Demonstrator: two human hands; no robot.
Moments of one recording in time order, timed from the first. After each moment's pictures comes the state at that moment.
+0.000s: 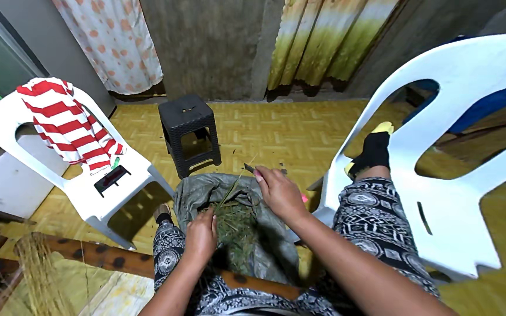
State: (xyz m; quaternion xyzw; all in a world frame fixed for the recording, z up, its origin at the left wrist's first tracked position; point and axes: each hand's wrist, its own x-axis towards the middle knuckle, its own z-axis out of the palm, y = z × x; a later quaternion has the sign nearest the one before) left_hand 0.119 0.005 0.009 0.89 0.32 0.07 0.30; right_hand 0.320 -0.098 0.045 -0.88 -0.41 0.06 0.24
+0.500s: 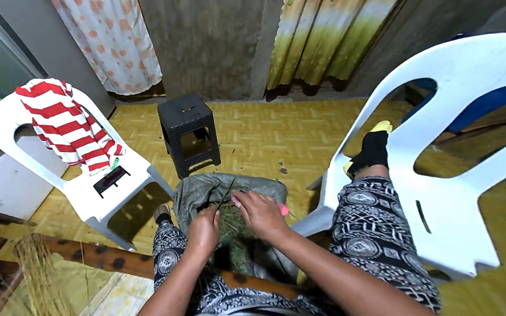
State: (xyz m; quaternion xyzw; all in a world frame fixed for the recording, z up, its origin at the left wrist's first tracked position) left_hand 0.133 0.009 0.016 0.88 0.33 0.05 0.35; right_hand 0.275 -0.103 0.021 -0.83 -0.52 0.08 0.19
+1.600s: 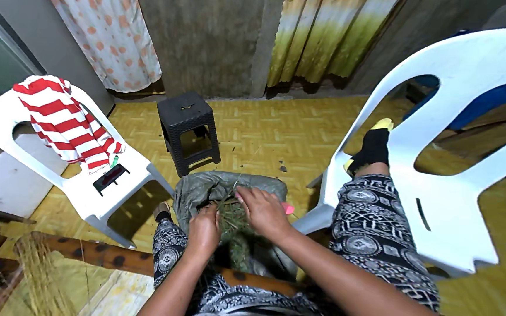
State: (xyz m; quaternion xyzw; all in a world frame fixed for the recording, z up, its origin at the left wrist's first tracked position) left_hand 0.132 0.005 0.011 0.90 0.32 0.03 0.30; right_hand 0.275 -0.102 0.026 -0.86 -0.48 0.08 0.14
